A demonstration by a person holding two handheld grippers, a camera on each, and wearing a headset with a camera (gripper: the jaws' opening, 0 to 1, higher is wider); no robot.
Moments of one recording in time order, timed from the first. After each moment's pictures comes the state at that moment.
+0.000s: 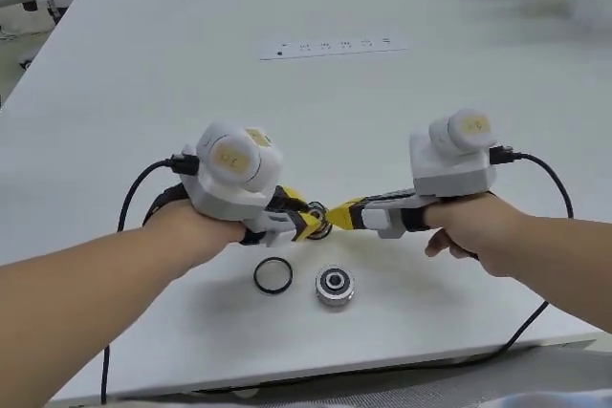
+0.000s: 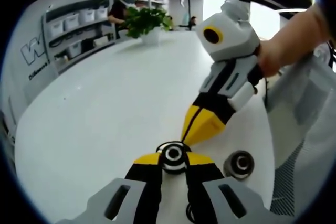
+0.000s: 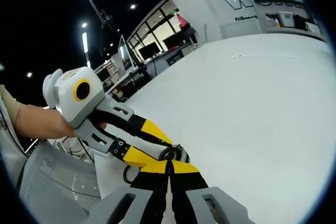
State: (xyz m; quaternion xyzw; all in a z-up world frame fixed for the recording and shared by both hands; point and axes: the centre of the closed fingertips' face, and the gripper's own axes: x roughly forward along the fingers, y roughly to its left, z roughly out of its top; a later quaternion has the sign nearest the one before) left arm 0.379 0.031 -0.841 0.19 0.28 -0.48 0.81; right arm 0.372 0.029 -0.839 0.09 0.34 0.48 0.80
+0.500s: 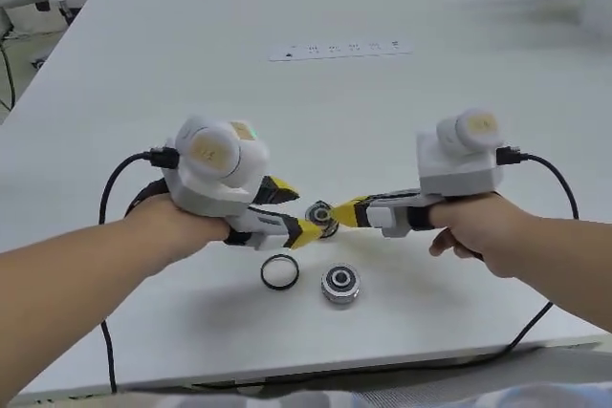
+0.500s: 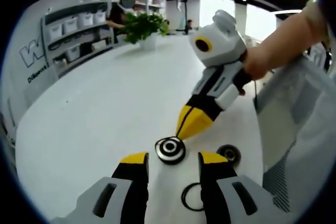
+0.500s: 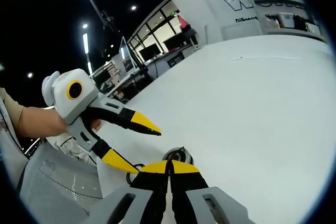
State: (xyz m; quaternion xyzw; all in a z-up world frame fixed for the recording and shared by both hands) left arm 0.362 0.050 -0.821 0.18 0.27 -0.50 0.80; right arm 0.369 0.033 -0.833 0.10 0.34 0.48 0.80
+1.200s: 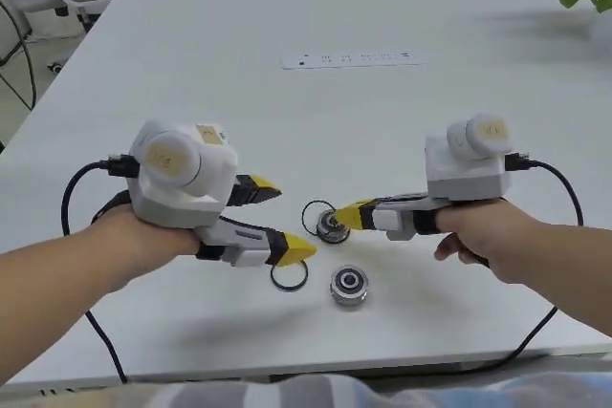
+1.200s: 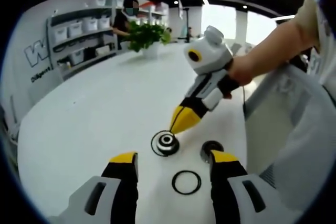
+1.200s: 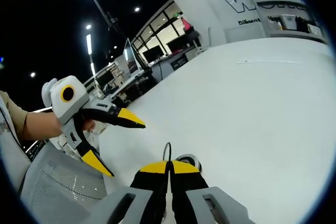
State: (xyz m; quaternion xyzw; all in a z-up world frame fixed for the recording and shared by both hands) left arm 0.339 0.075 -0.799 0.16 0.25 -0.50 0.82; right arm 0.362 0.042 -0.820 0.10 0.33 0.49 0.80
